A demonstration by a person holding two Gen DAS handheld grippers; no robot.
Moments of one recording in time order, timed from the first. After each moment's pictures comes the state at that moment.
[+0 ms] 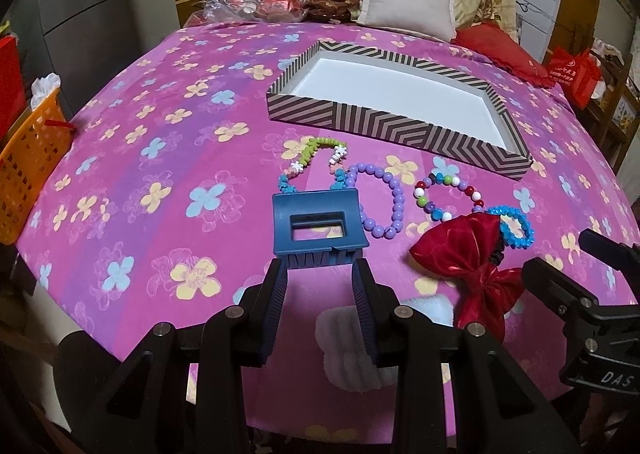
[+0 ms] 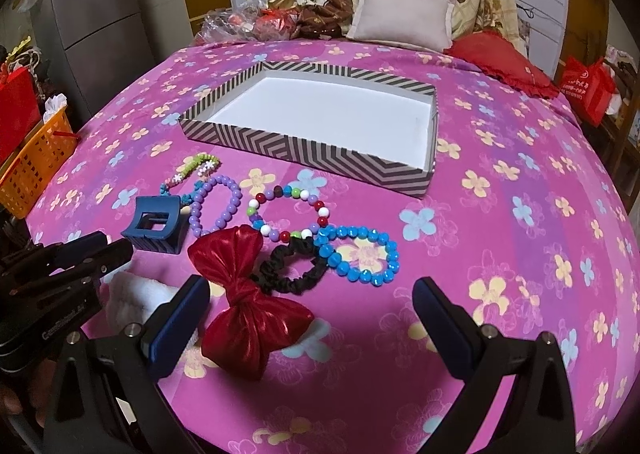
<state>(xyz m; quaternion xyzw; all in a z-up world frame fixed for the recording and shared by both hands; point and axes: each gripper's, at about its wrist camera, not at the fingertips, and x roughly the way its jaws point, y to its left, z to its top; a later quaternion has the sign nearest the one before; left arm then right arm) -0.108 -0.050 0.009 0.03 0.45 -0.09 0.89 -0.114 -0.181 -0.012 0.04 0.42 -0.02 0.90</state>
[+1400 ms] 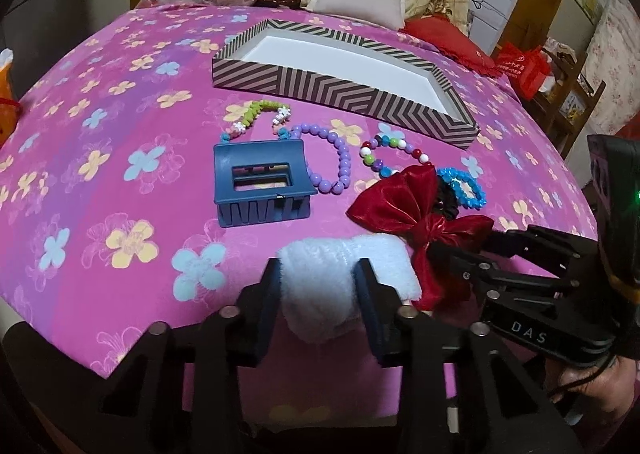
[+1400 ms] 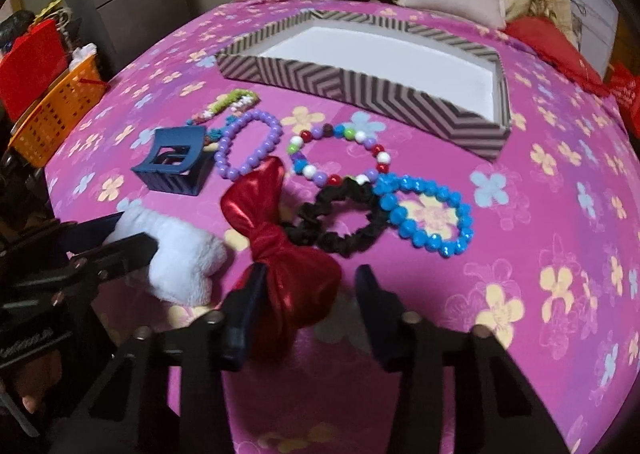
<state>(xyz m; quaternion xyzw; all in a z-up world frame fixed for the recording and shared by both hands) -0.124 -0.043 -0.016 -0.01 0.46 -0.21 0.86 -0.102 -0.161 -0.058 0.01 0.47 0.07 0.88</state>
